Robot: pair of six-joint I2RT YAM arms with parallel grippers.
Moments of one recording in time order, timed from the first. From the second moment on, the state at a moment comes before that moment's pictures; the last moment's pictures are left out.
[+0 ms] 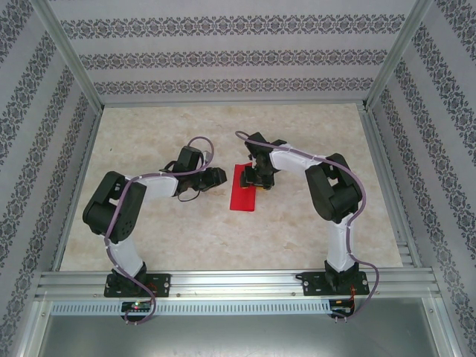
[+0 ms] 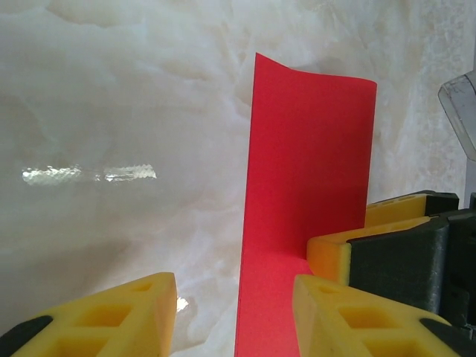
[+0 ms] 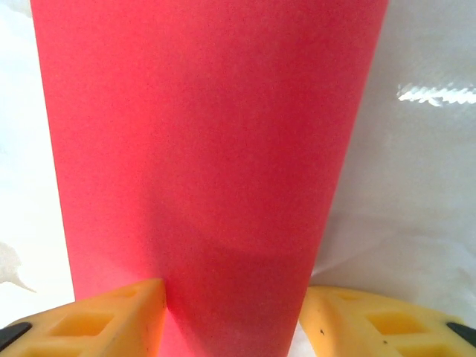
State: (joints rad) left arm -0.43 1.79 0.90 0.07 0.46 -0.77; right arm 0.53 2.06 1.41 -0.74 -0.21 0.51
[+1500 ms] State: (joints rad) left arm -0.49 1.93 1.04 0.06 0.54 -0.78; right arm 0.54 2.09 1.43 -0.77 -0.18 0.55
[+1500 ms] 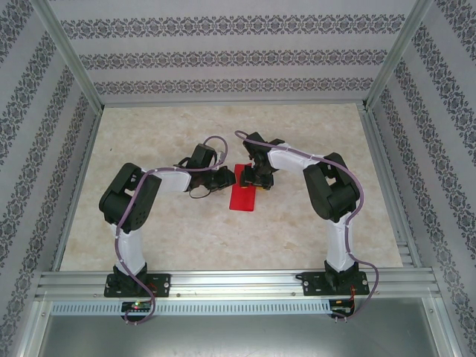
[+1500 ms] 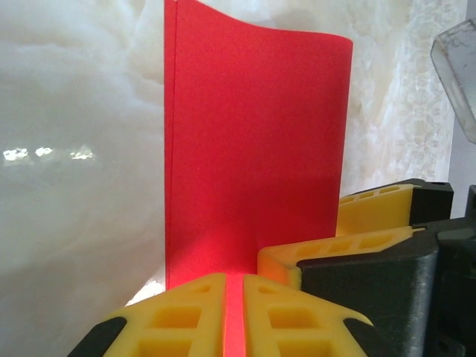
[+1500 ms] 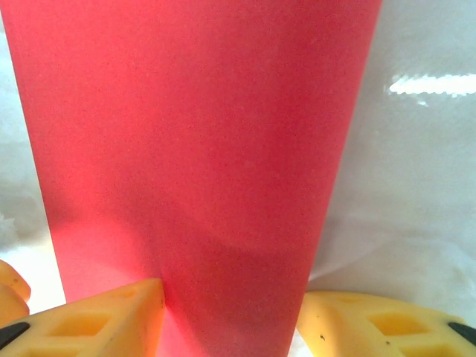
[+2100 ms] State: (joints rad) left arm -0.50 1.96 1.06 0.03 0.54 -0.77; right arm 0.54 2.10 1.44 -0.77 -0.18 0.52
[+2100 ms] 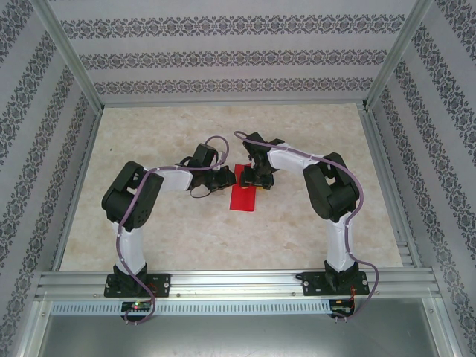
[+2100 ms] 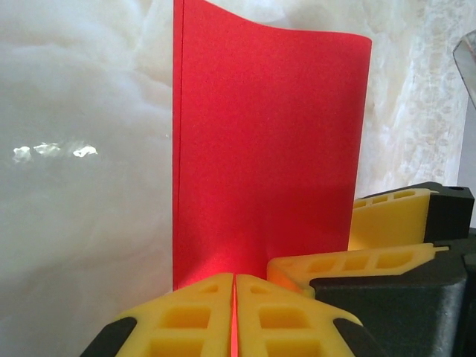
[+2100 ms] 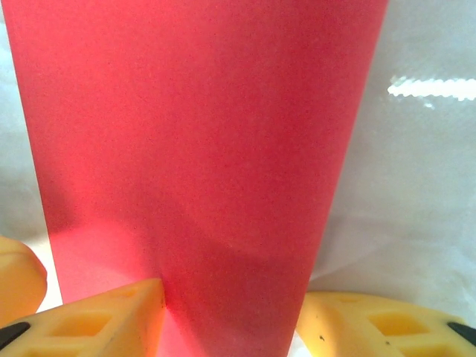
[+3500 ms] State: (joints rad) left arm -0.53 2.02 1.19 -0.19 0.48 -0.74; right arm 0.44 1.76 1.24 -0.58 -0.27 0.59
